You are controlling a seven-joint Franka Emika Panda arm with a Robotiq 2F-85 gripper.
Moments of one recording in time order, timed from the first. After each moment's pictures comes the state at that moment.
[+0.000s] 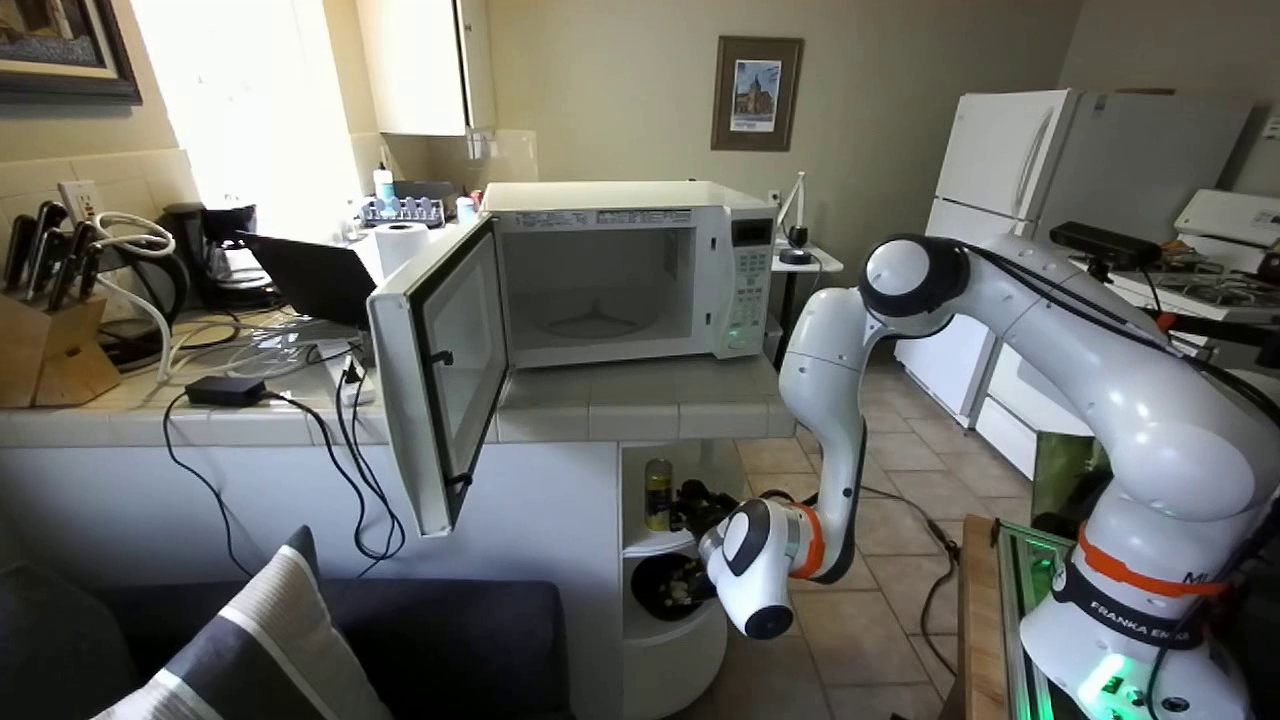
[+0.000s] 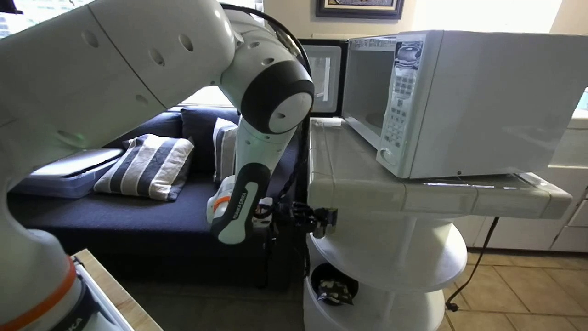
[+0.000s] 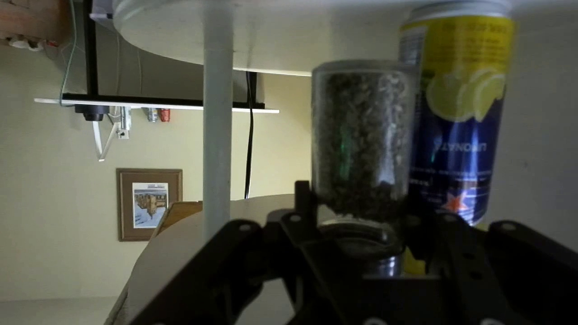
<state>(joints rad) -0.47 1.12 0.57 -2.14 -2.52 1.38 2.71</state>
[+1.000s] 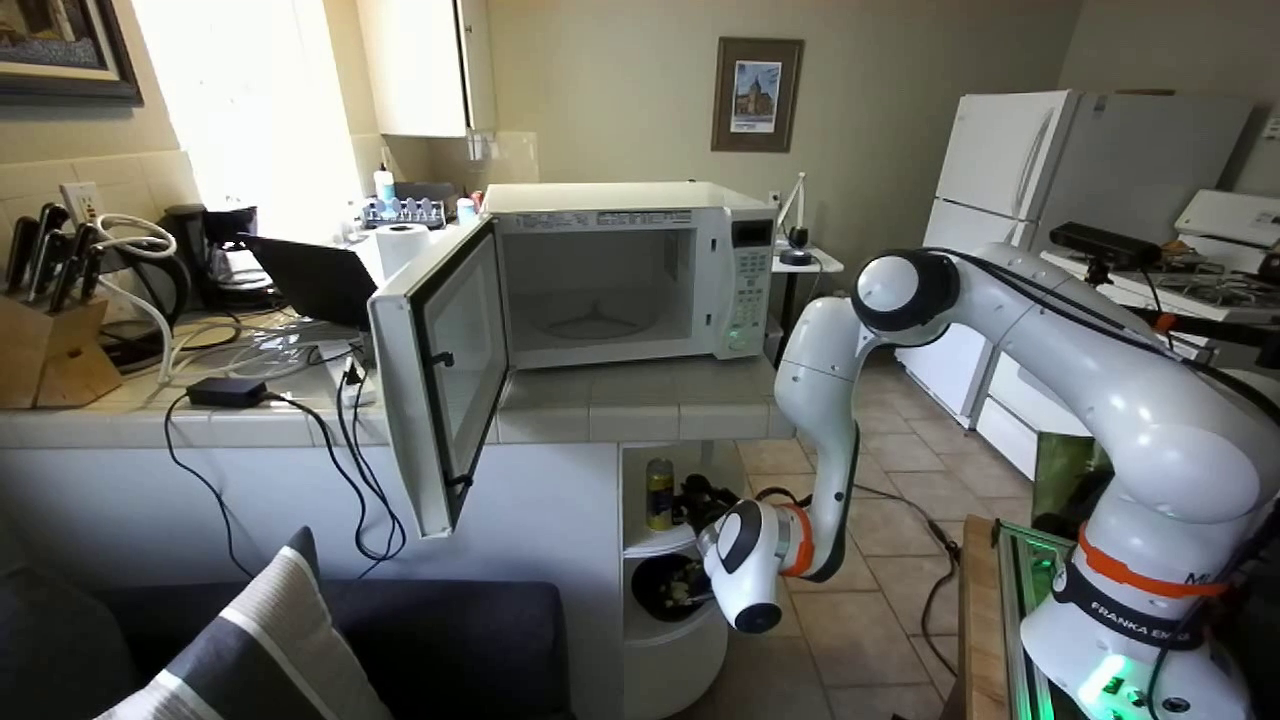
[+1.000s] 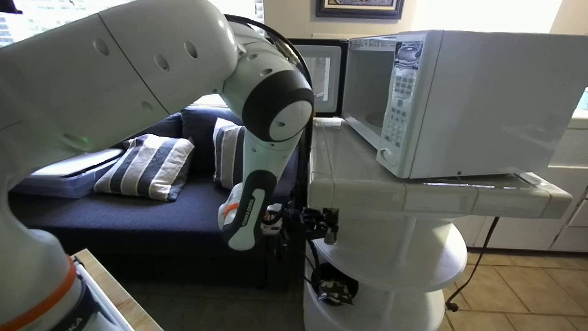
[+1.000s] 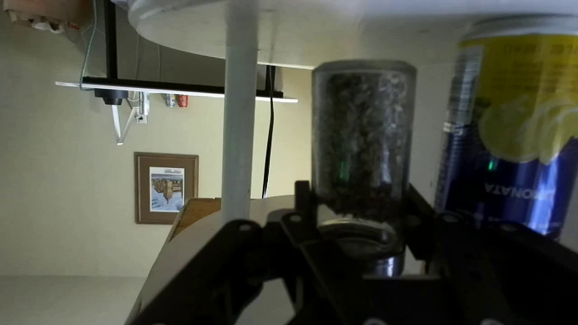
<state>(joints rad) -0.44 1.16 0.51 -2.05 -2.51 1.38 2.71</state>
